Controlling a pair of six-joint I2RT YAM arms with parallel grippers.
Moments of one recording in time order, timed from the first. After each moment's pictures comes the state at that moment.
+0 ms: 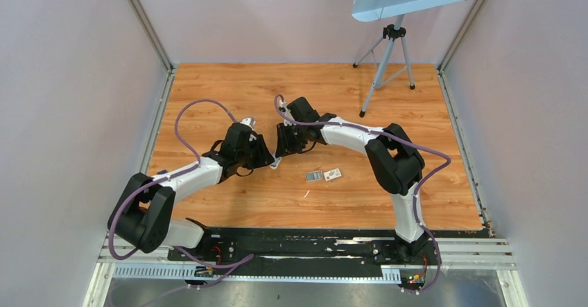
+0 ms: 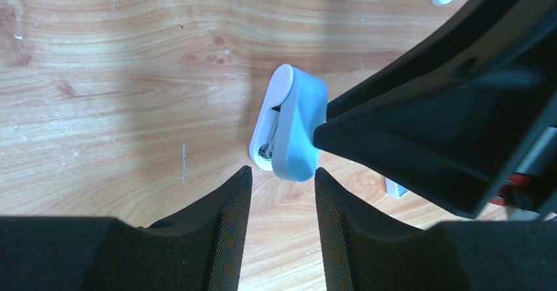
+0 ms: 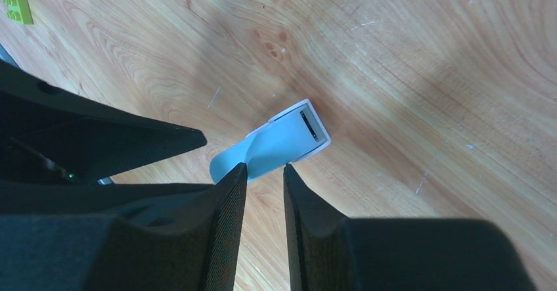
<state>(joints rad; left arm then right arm) -0.46 1.34 0.61 -0.01 0.10 -0.64 0.74 2.03 1.44 -0.29 -0.40 0.45</state>
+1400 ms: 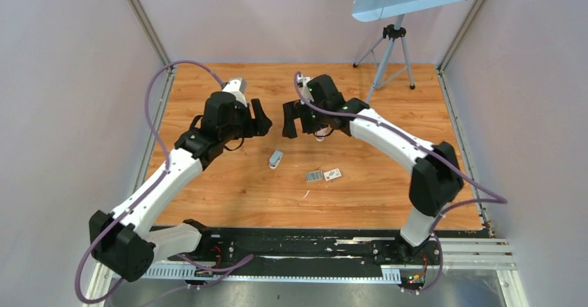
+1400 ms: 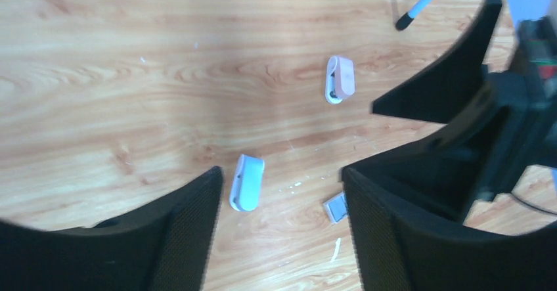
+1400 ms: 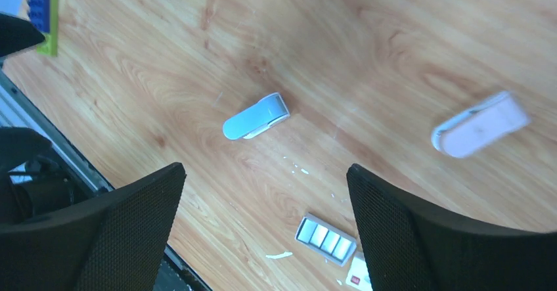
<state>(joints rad) -0.46 1.19 0.97 -0.31 0.01 -0.46 0.70 1.78 1.47 -0.46 -0.25 0.33</state>
